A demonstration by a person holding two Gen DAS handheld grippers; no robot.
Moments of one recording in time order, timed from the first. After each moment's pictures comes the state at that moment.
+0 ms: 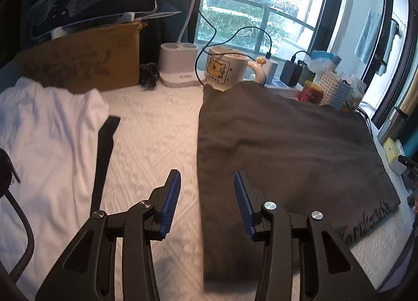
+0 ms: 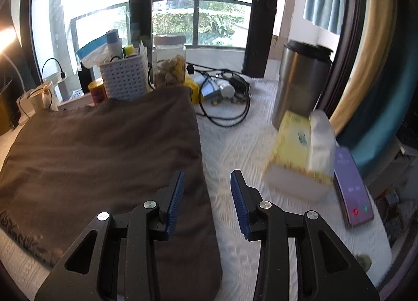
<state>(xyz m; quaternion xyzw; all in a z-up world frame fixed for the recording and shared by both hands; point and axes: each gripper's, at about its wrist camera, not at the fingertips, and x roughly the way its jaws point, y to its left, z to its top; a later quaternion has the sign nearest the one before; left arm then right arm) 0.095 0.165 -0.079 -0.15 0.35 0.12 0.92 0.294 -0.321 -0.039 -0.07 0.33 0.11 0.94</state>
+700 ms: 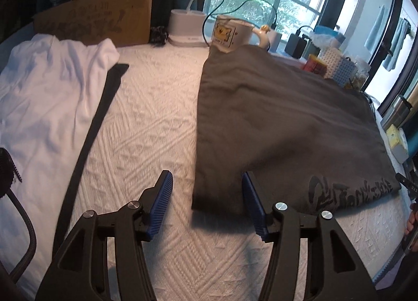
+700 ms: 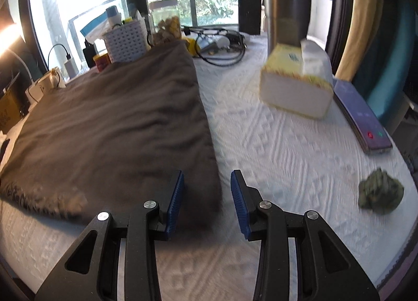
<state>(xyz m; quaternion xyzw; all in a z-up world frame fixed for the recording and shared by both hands) 0.061 0.139 -0.109 -0.17 0.40 0.14 0.89 0.249 -0.359 -0.099 -0.01 0.38 0.12 0.91</state>
